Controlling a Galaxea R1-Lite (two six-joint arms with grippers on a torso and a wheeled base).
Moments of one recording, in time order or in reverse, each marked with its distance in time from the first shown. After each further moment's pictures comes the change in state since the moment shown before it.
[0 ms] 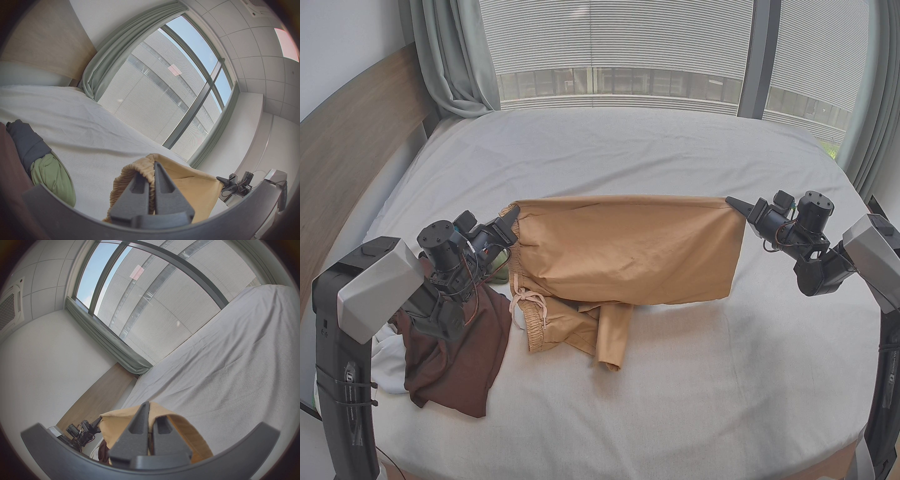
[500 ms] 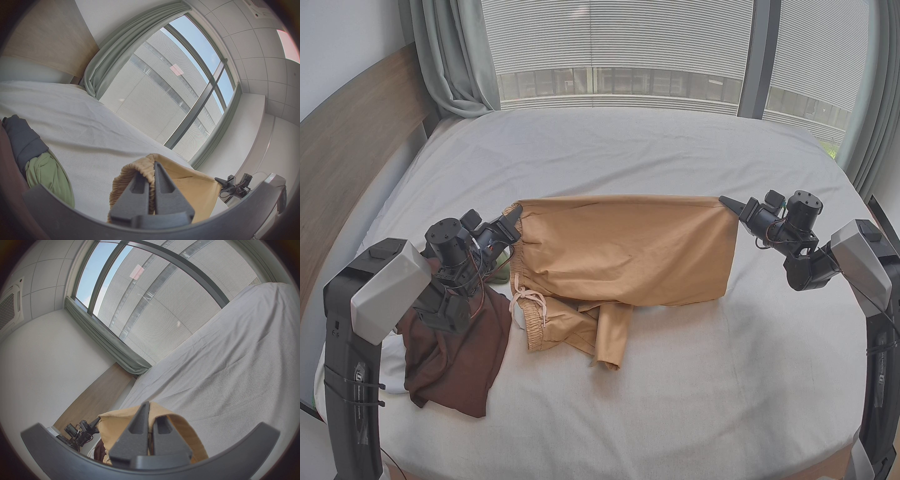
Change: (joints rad) left arm 0.007 0.067 -0.129 0.071 0.001 -0.013; right arm 0.001 0.113 -0.191 0.073 -0.001 -0.002
